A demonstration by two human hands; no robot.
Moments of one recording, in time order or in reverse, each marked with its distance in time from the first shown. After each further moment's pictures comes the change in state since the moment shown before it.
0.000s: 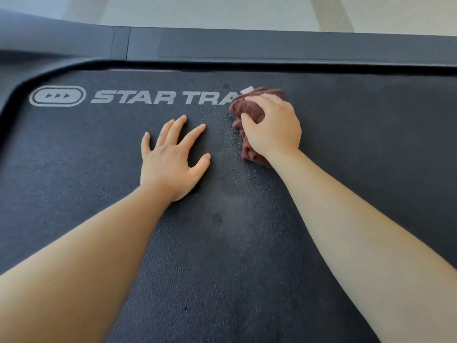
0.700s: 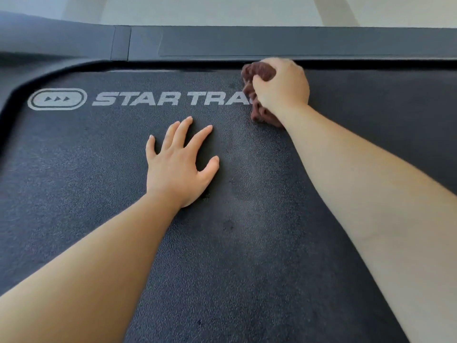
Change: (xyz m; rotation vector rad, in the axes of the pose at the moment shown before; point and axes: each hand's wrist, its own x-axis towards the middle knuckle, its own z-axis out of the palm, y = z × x) left_hand 0.001 -0.002 0.004 0.001 0.029 0.003; right_hand 0.076 -0.001 0.008 0.011 0.037 0.086
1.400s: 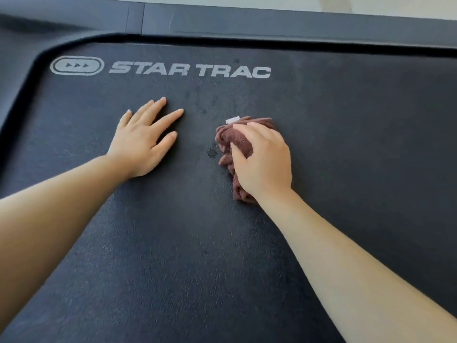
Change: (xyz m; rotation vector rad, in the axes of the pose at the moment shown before) left_hand -0.038 -0.073 -0.029 0.004 -0.088 0.115; right_hand -0.209 -0.012 -0.017 -0.005 -0.098 -0.202
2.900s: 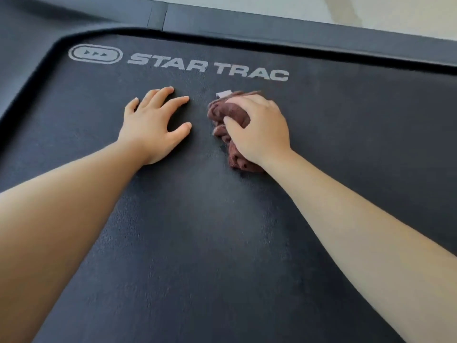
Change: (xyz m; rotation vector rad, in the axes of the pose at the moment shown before) left_hand 0.005 -0.001 0.003 -0.040 0.105 -0.090; right_hand 0.051 -0.014 0.021 0.029 -0.065 -0.138
